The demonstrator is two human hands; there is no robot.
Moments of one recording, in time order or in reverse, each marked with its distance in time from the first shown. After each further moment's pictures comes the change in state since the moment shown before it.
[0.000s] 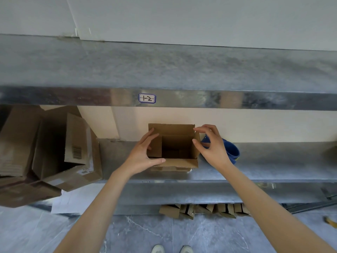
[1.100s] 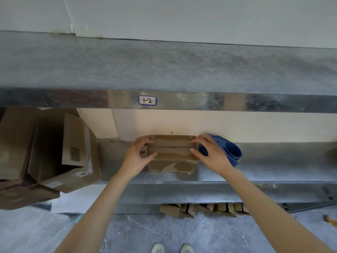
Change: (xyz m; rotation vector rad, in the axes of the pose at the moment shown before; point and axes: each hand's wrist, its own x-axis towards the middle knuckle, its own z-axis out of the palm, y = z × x) left_hand 0.001 -0.023 0.008 -0.140 0.227 -0.001; right_hand -0.001 0.039 0.009 -0.255 -0.246 0.074
